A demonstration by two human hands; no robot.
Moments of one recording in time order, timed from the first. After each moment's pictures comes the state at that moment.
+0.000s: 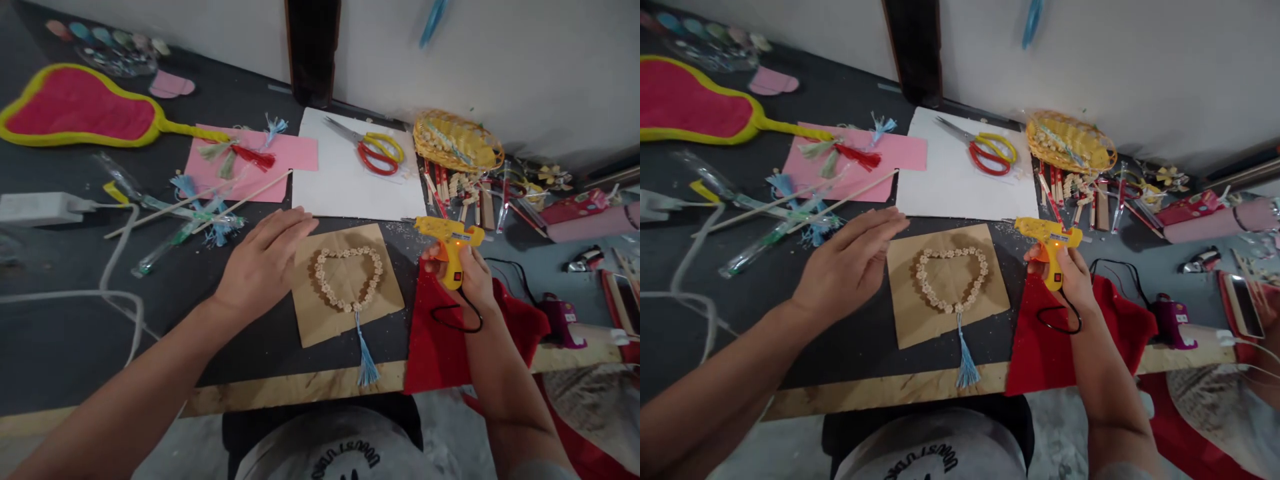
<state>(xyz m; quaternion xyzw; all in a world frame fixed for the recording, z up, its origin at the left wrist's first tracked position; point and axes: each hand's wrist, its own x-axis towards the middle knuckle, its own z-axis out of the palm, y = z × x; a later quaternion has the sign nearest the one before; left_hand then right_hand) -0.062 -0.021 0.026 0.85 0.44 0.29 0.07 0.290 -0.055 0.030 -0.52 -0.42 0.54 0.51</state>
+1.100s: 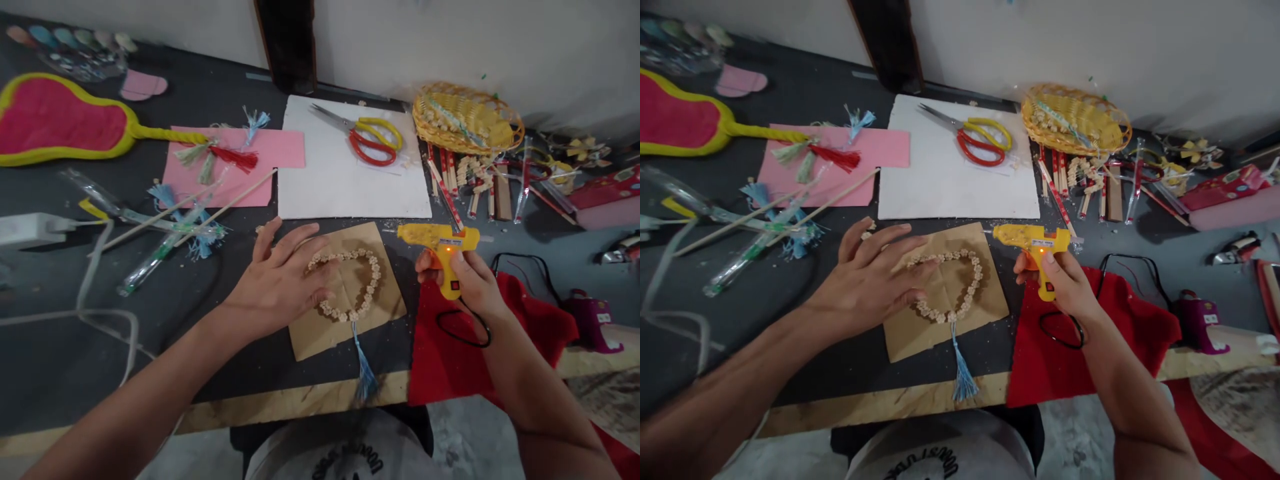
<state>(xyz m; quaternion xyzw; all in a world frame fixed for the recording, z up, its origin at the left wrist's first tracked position) -0.043 -0.026 0.023 0.92 0.36 0.14 0.04 0.285 -0.058 0.033 -0.51 -0.43 0.60 0.44</state>
